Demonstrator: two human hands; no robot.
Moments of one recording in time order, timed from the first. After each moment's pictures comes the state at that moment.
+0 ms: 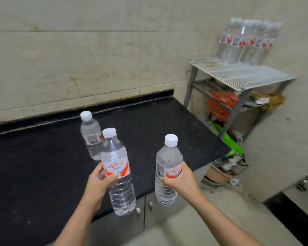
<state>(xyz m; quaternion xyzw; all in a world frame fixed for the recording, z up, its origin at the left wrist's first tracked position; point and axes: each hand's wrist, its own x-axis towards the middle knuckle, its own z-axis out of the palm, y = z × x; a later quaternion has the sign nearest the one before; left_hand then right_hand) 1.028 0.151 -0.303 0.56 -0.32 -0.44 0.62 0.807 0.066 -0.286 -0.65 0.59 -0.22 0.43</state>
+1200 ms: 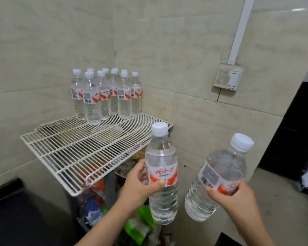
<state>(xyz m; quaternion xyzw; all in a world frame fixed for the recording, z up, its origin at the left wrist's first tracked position) 0.551 -0.341 -0.172 0.33 -0.59 -0.54 0.50 0.349 -0.260 -0.154 -0.42 0.65 -0.57 0.27</state>
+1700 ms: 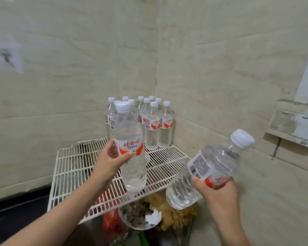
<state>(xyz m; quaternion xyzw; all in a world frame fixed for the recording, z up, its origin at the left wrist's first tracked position) 0.549 -0.469 -0.087 0.48 -0.48 -0.33 0.65 0.312 -0.466 -0.107 -0.51 0.48 -0.61 0.36</state>
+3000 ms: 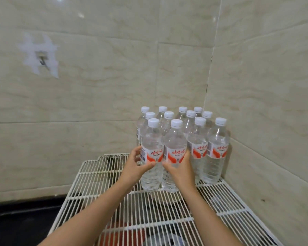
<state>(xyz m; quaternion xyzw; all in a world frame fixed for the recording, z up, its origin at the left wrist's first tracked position) 0.637 -0.639 -0.129 0.64 -0.41 -0.25 0.60 0.514 -0.721 -0.137 -0.71 0.42 -0.42 0.38</state>
